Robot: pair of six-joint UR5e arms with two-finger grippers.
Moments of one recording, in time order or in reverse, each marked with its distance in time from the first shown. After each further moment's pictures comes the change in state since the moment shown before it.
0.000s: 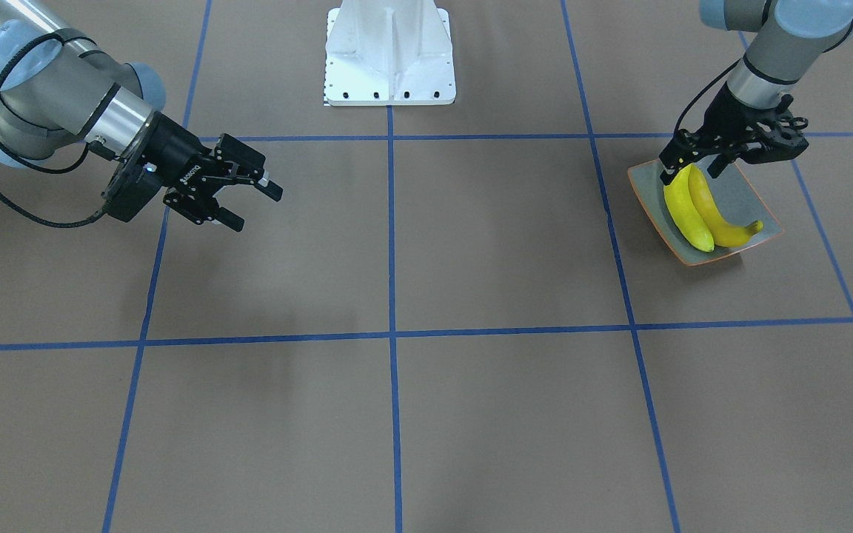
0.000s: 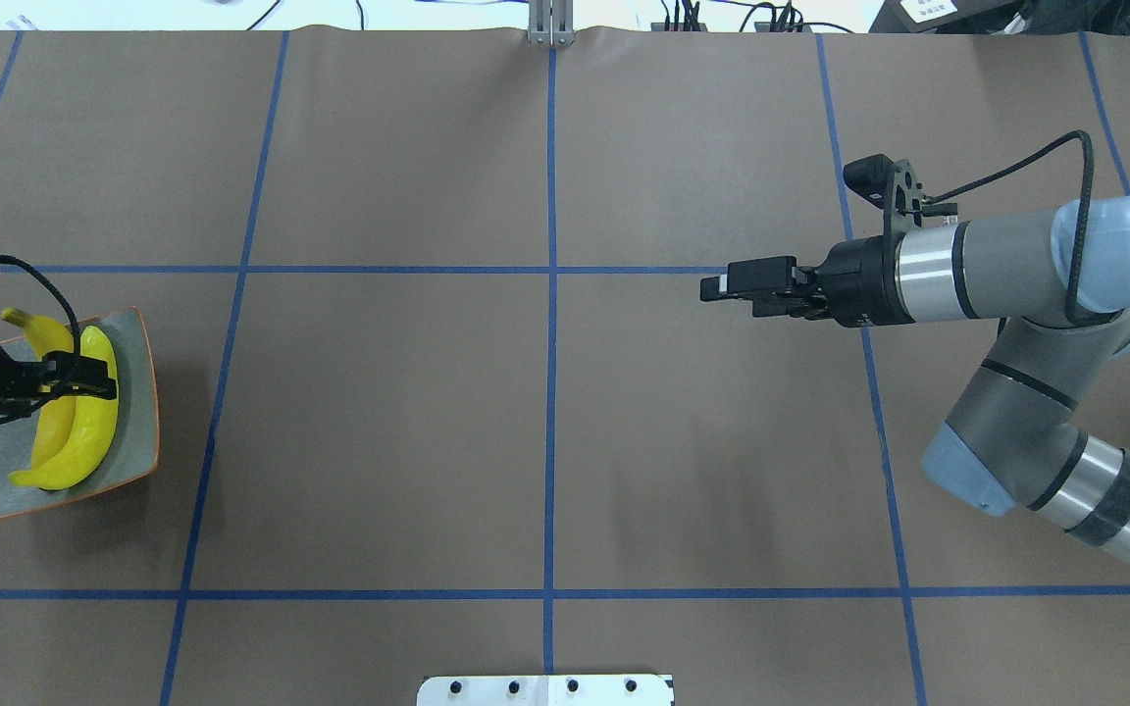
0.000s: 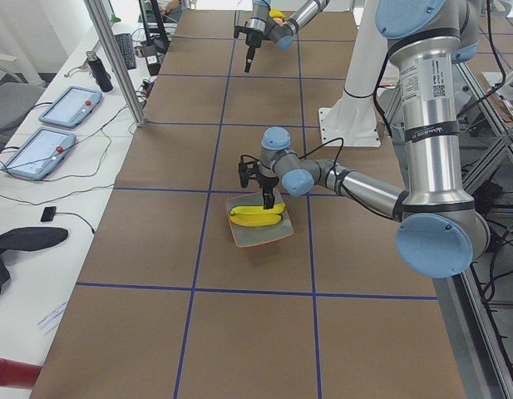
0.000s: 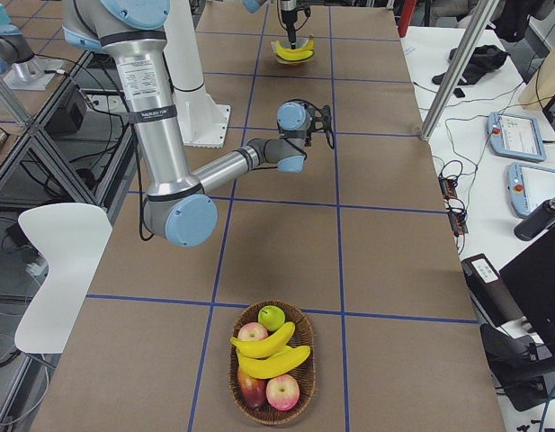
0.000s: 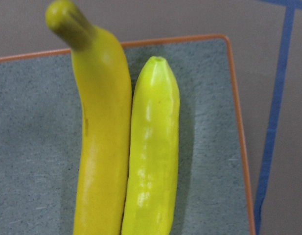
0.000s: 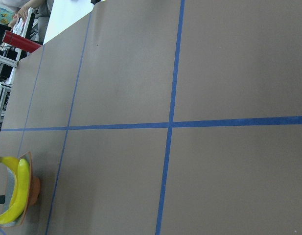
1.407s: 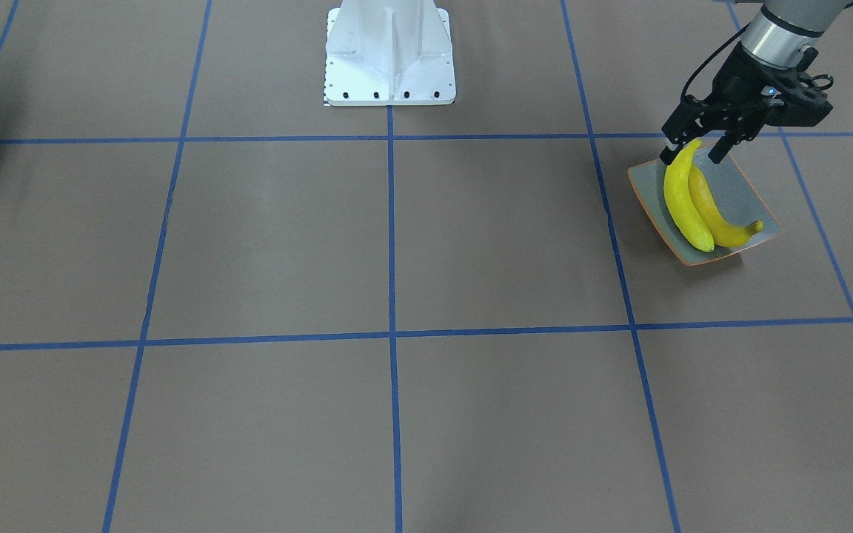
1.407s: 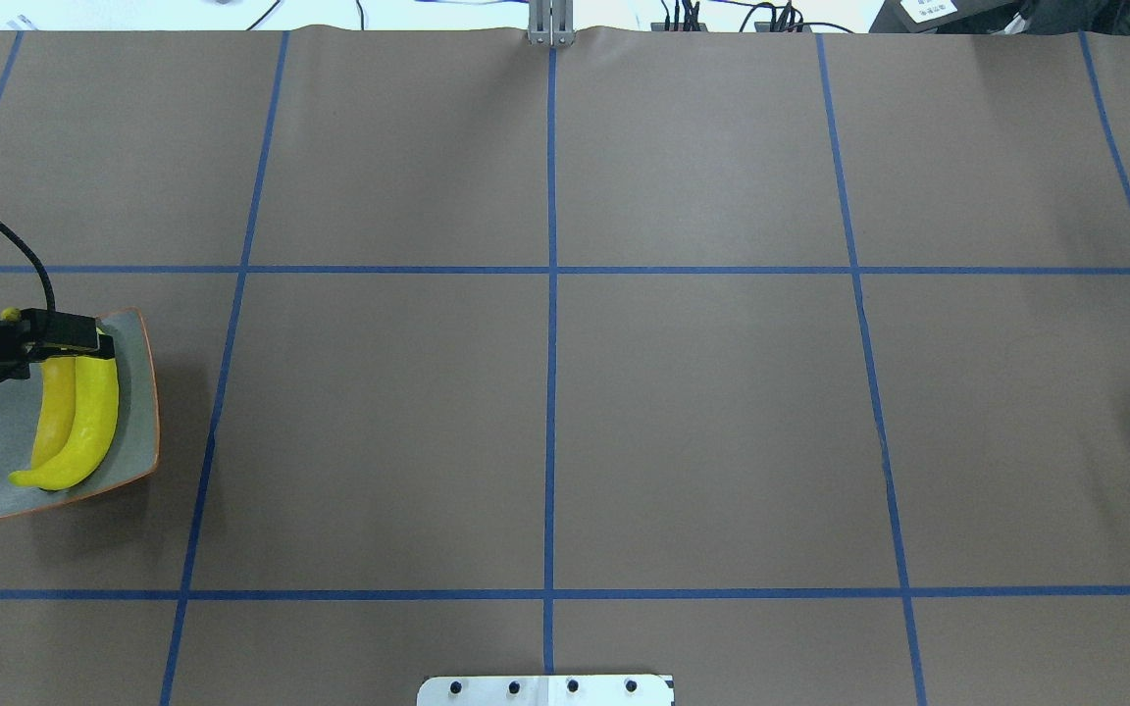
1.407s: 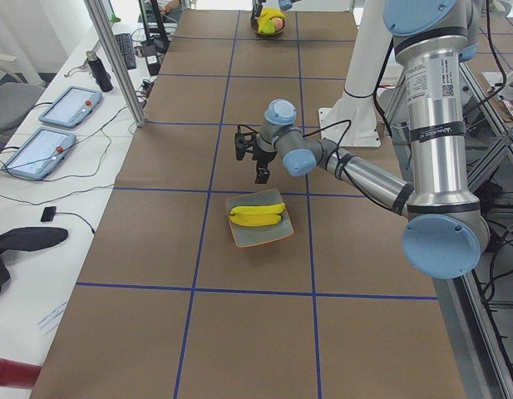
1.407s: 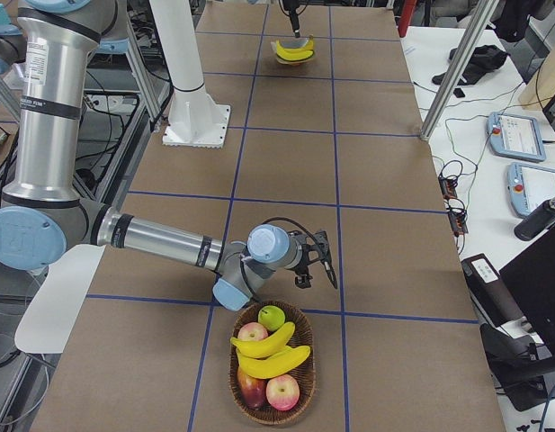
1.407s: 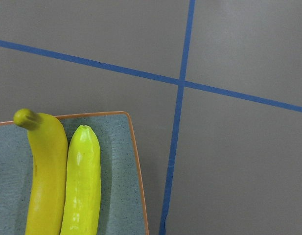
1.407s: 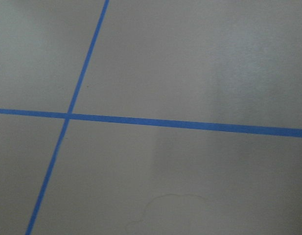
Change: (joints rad) left arm -0.039 -0.011 -0.095 -0.001 -0.004 -0.011; right arm 0.681 -0.404 -0.261 -0.072 0.376 -0.925
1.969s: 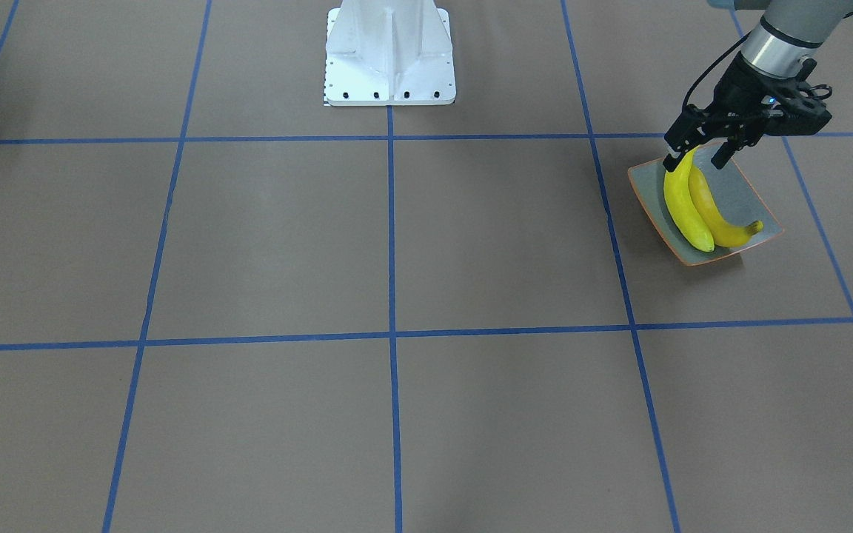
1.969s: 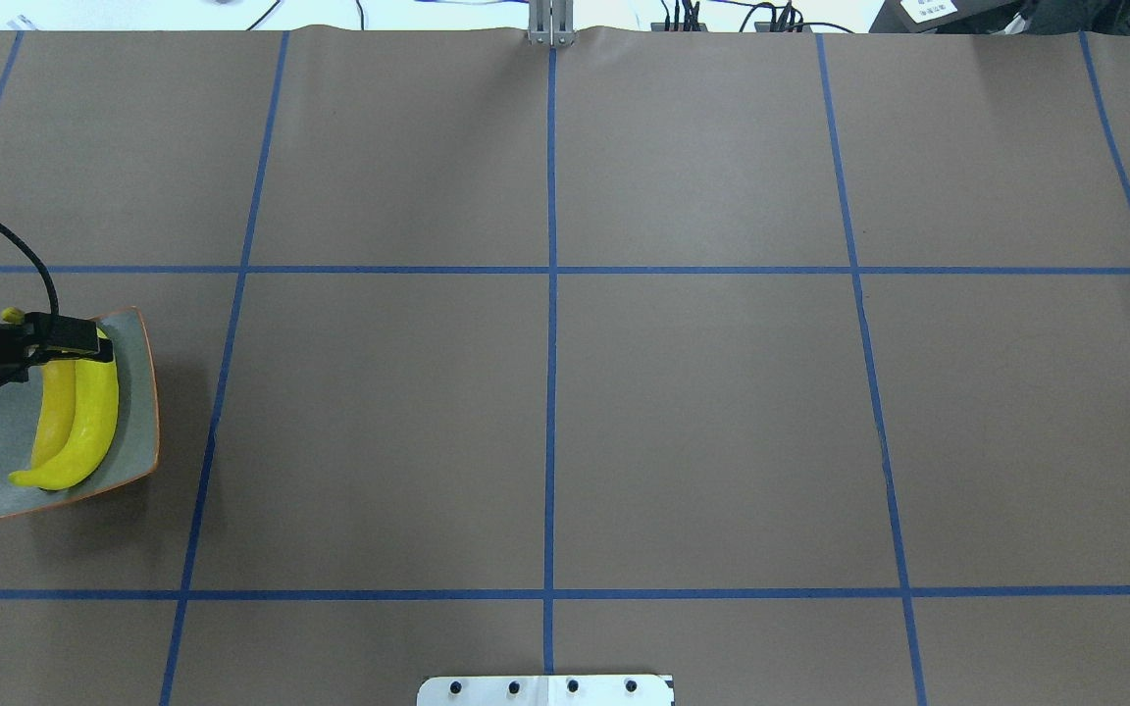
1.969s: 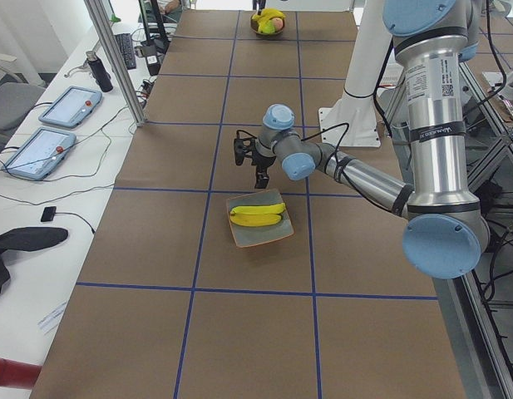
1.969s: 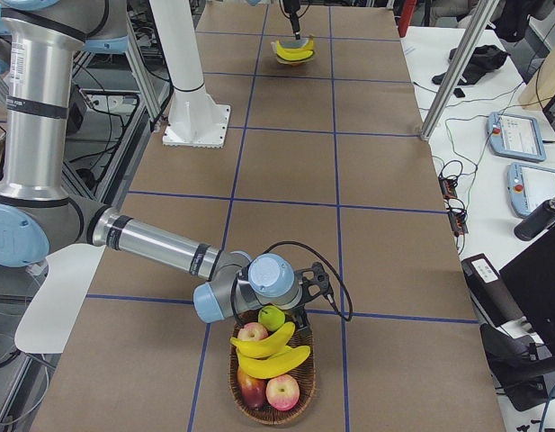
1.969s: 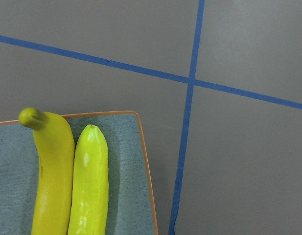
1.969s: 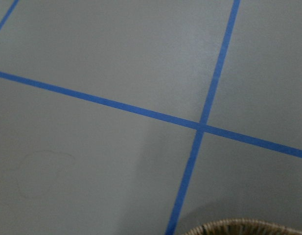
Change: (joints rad) left arm 0.002 0.002 0.025 -0.001 0.005 0.006; right arm 0.156 0.000 -0.006 -0.447 -0.029 -0.665
